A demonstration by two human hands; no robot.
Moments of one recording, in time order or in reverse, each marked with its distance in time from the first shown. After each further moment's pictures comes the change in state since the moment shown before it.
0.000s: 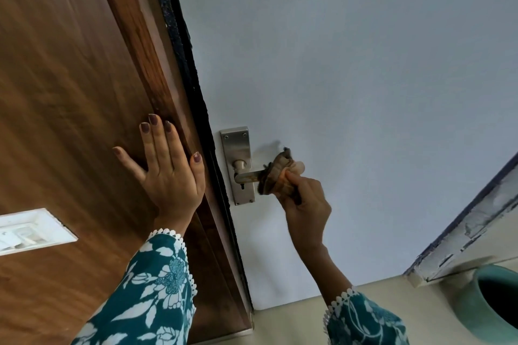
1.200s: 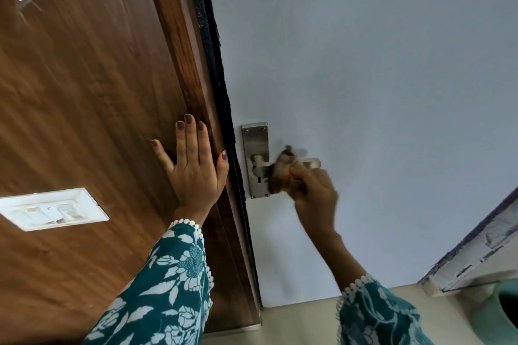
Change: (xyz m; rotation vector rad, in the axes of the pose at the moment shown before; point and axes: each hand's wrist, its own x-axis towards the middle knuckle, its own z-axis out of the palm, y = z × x) left_hand -0.009 -0.008 -0.006 -0.047 -0.114 0.042; right_hand 0.011 -0.013 -0.004 -0.080 -0.163 -0.123
